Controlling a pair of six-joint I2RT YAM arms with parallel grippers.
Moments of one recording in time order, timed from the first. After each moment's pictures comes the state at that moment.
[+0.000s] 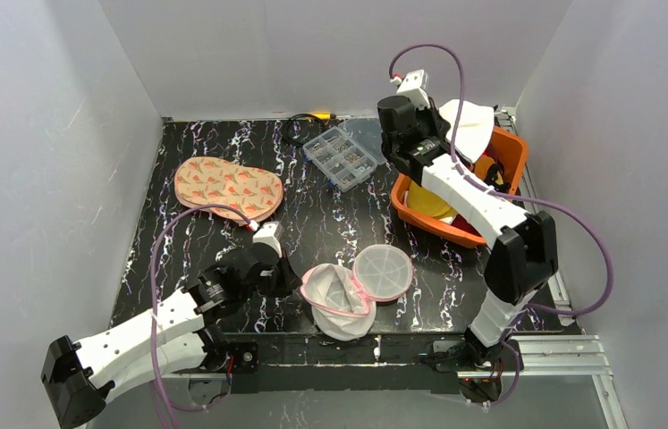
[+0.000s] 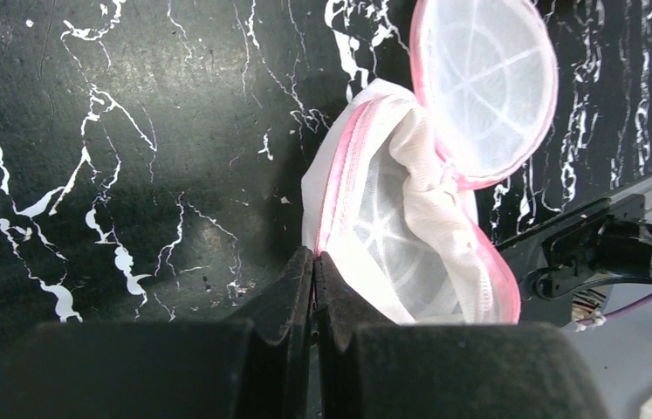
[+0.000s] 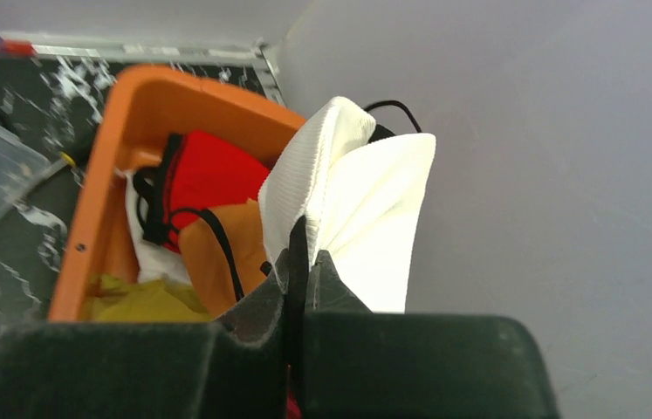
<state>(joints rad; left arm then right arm) -0.91 0.78 0.53 -0.49 -0.15 -0.81 0.59 1.71 1.60 -0.29 1.17 -0.22</state>
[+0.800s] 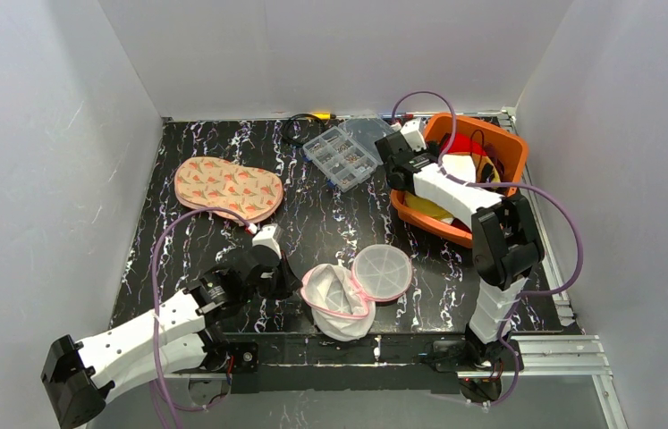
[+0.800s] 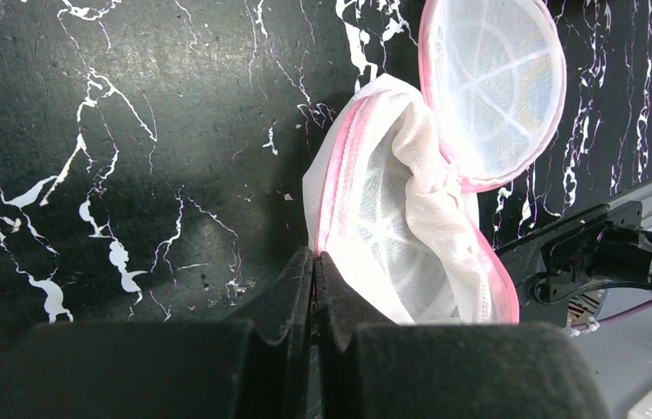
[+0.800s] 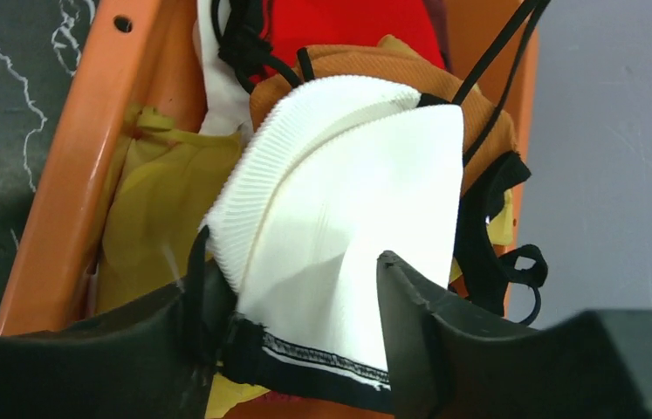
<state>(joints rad) -0.91 0.77 0.50 -0.47 -0.15 -0.85 0.53 1.84 1.40 -0.51 0.94 0.10</state>
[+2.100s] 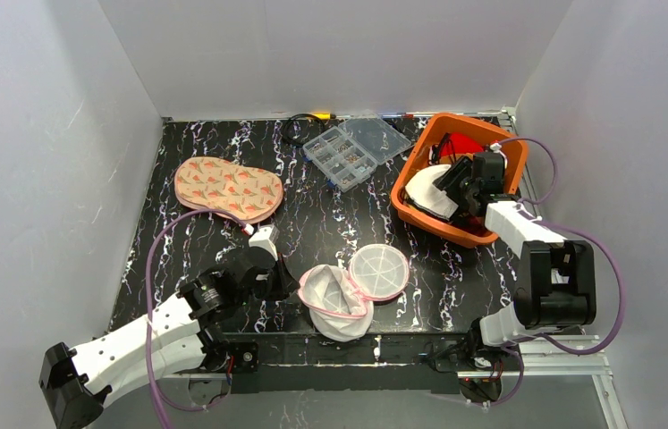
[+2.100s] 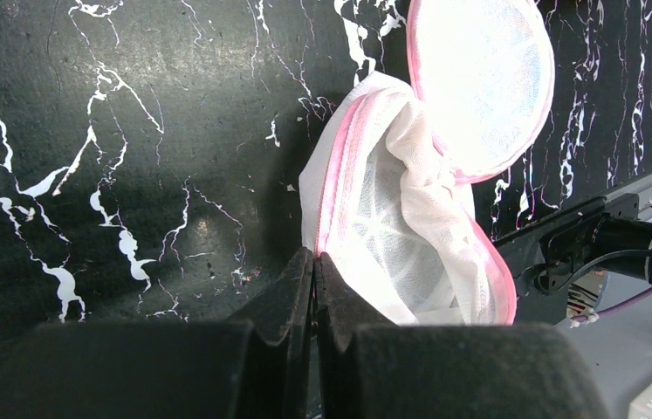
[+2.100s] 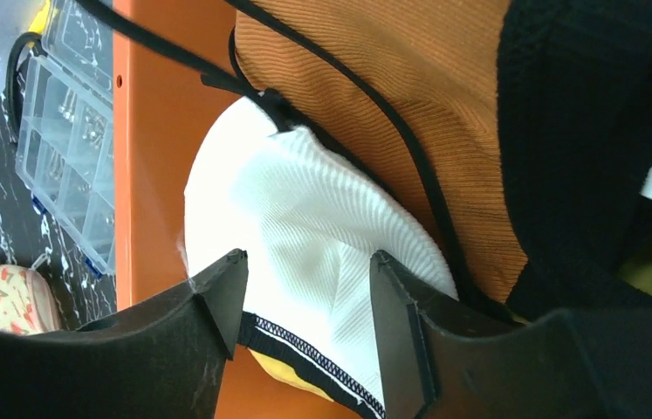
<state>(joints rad) -0.91 0.72 0.50 -0.51 -0.15 -0.84 0.05 1.49 0.86 -0.01 -0.07 0.69</state>
